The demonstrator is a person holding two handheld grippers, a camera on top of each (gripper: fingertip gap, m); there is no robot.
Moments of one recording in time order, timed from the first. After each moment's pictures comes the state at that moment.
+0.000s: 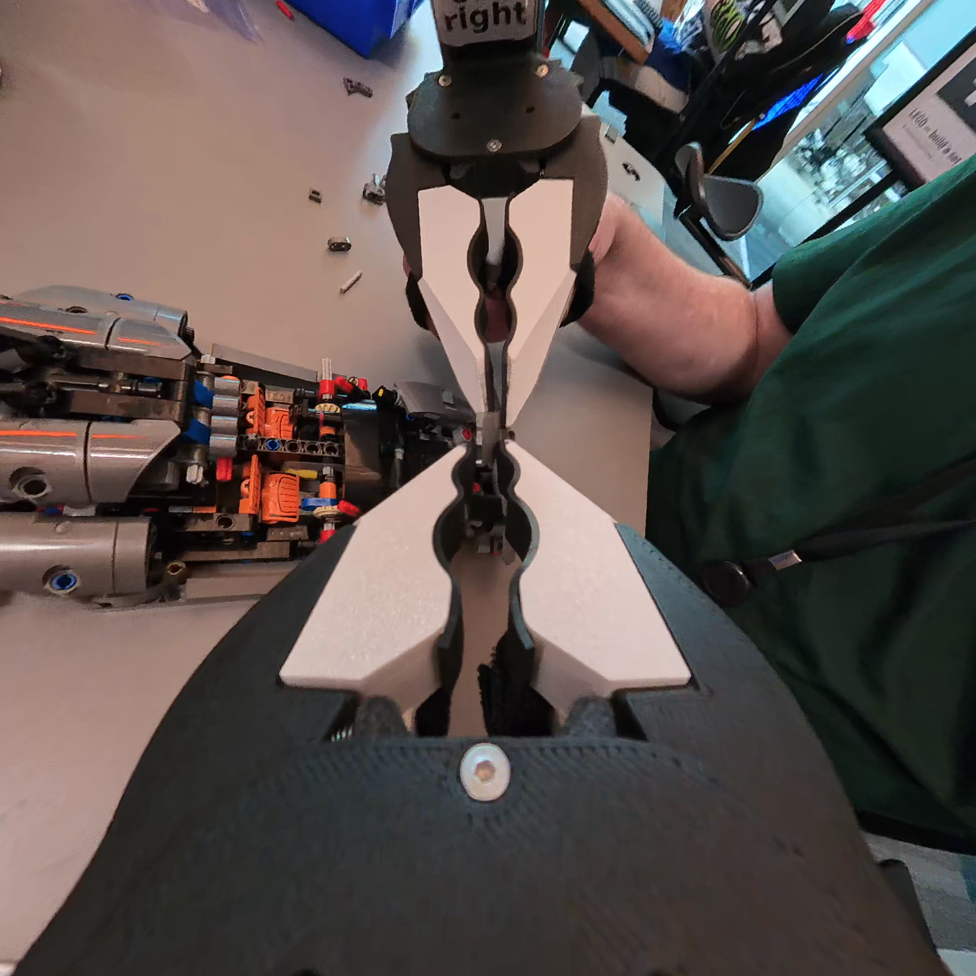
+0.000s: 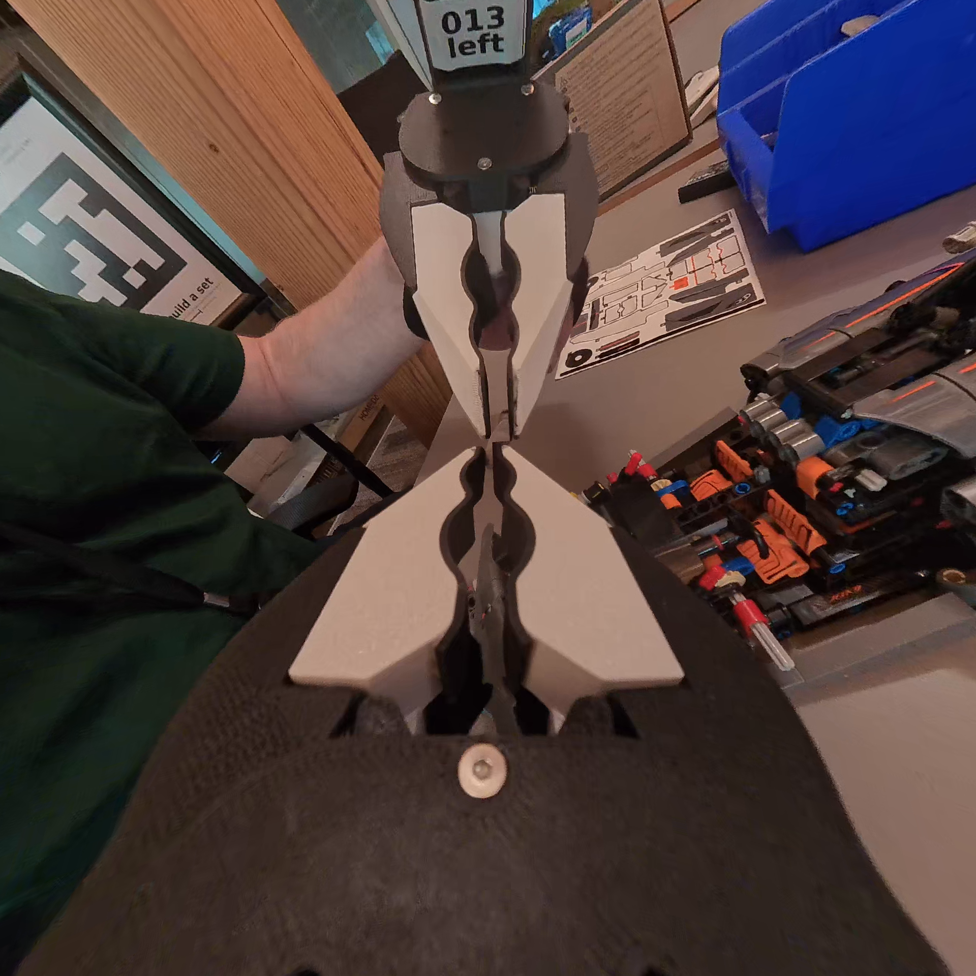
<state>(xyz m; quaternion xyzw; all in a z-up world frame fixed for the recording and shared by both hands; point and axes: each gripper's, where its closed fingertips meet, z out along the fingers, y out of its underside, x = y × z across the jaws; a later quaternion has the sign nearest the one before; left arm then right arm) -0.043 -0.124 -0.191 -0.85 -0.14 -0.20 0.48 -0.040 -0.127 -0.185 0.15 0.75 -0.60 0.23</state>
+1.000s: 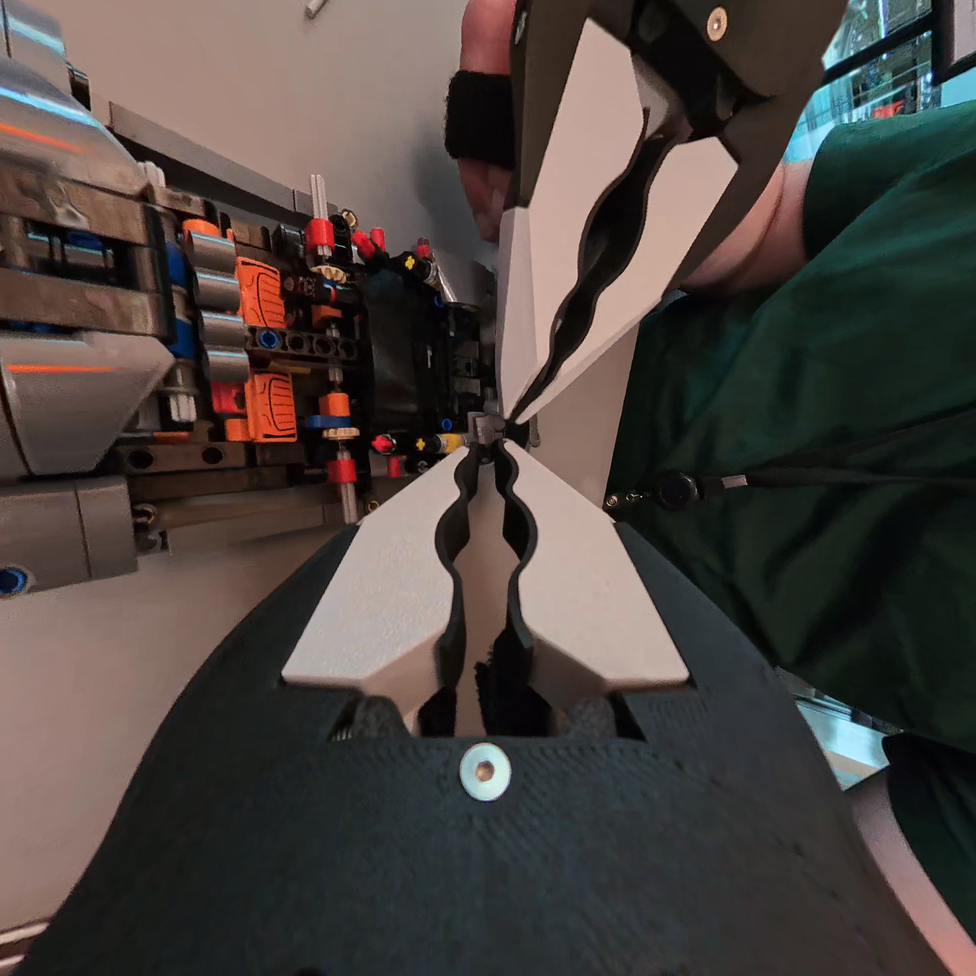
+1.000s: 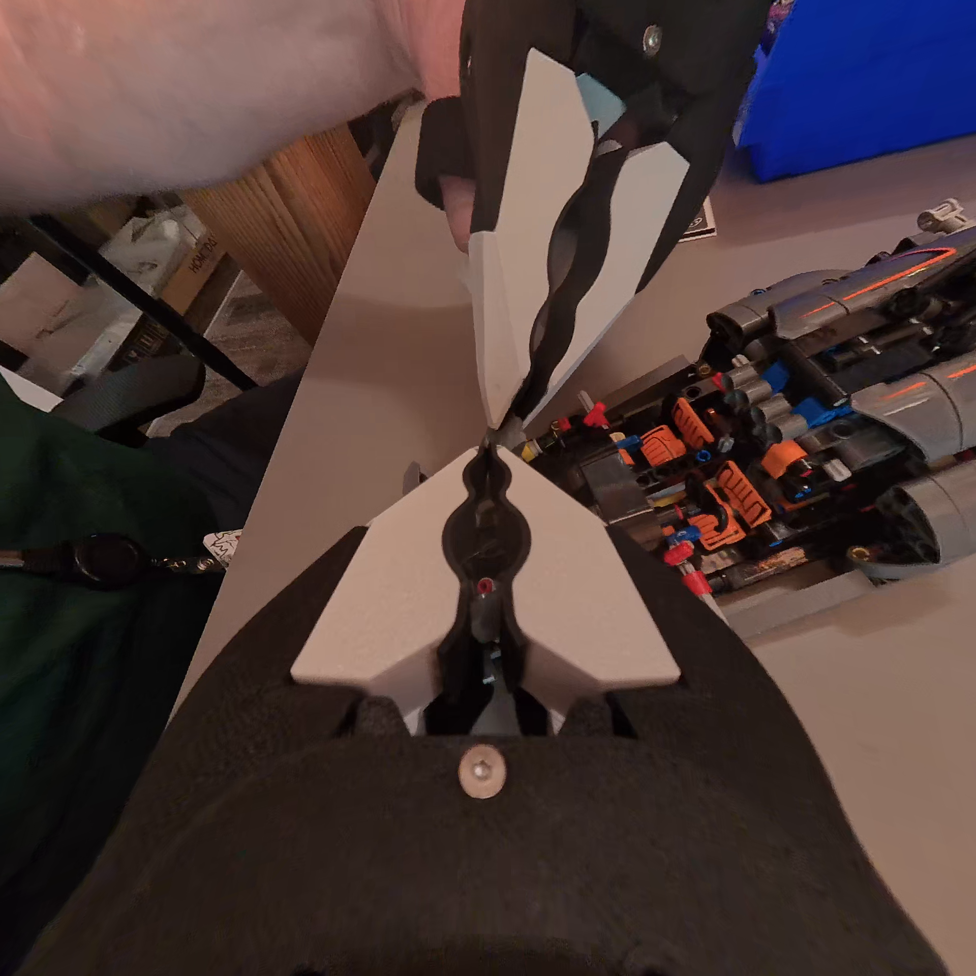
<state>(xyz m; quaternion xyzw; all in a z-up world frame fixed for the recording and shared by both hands) -0.043 -0.136 -0.234 -0.89 -0.16 -0.34 0.27 -0.040 -0.133 -0.227 0.11 0.85 -0.50 0.10</state>
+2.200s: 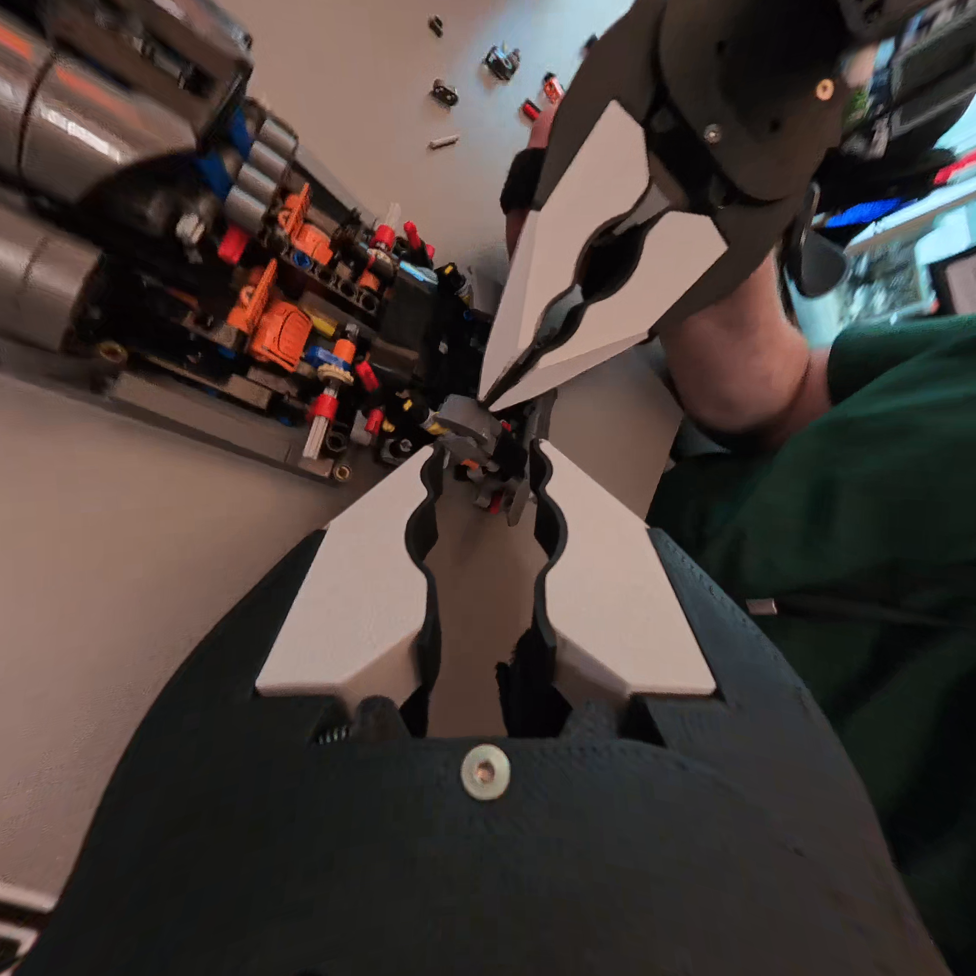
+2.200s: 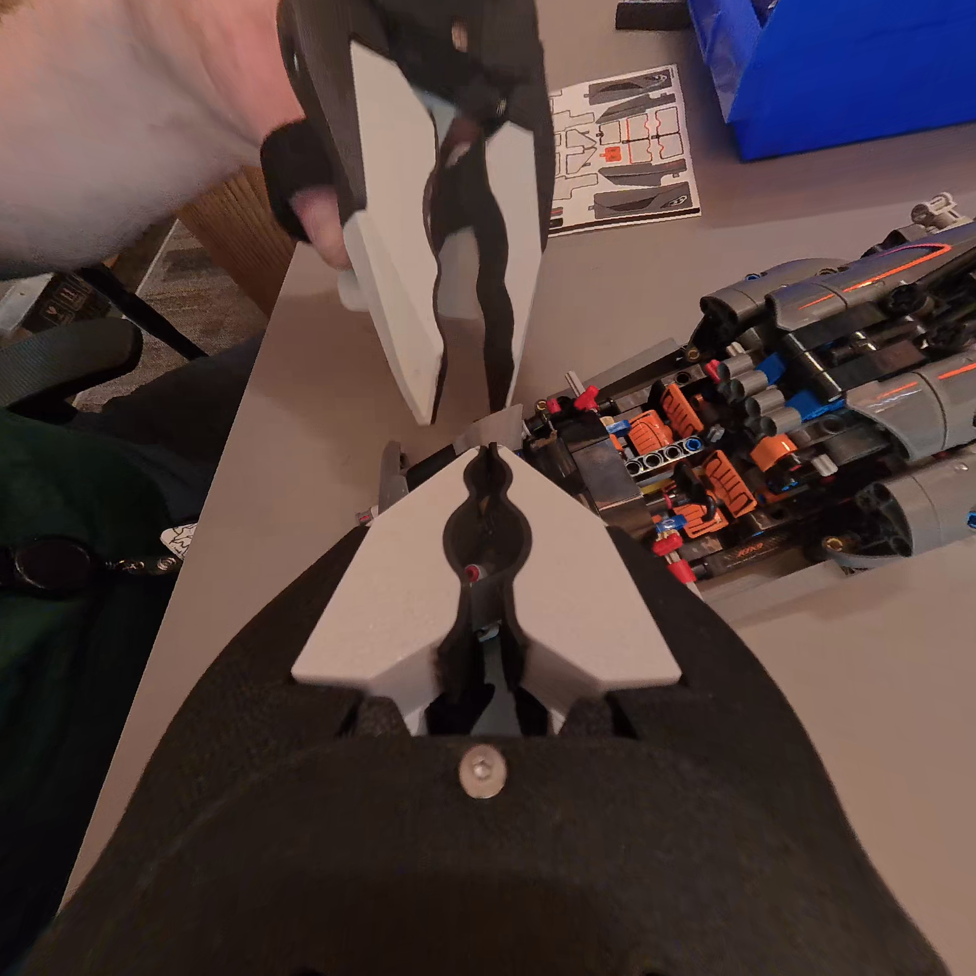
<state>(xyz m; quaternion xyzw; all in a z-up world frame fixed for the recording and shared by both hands) -0.038 -0.140 -0.236 -0.83 -0.31 -0.23 0.40 -0.043 -0.135 -0.237 0.10 0.87 -0.47 0.06</state>
